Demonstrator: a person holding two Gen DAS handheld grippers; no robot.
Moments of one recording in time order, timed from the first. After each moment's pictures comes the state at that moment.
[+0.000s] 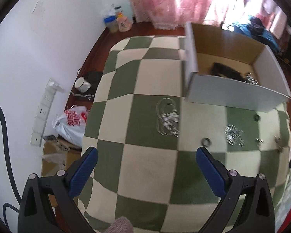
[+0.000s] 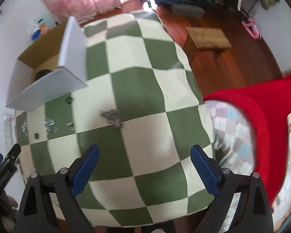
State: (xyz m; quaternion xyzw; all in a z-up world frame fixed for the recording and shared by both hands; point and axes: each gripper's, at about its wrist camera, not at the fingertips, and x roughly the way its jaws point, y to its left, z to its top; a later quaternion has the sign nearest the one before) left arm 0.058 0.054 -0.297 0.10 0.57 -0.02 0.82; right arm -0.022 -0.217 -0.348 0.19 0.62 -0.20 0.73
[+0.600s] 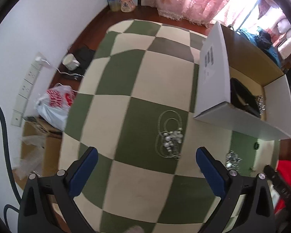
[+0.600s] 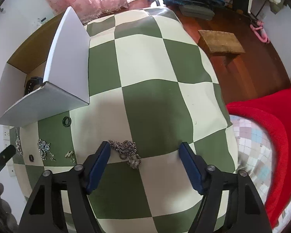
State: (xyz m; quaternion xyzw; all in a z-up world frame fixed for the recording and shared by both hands) left arm 0.097 0.069 -0.317 -0.01 0.63 -0.04 0.78; right arm 0.028 -0.209 -0.387 0.18 0.62 -0.18 0.75
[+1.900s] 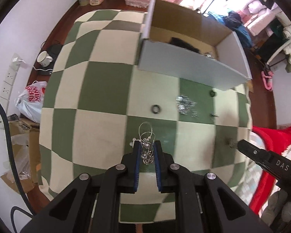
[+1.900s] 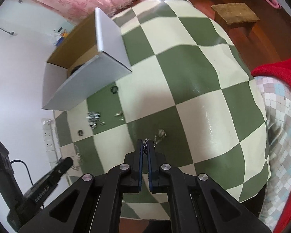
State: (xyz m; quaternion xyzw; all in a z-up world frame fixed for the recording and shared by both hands) left arm 0.035 0.033 -0.288 0.00 0.65 -0.15 0.74; right arm -0.022 -0.191 -0.352 0.33 0.60 -0.09 0.72
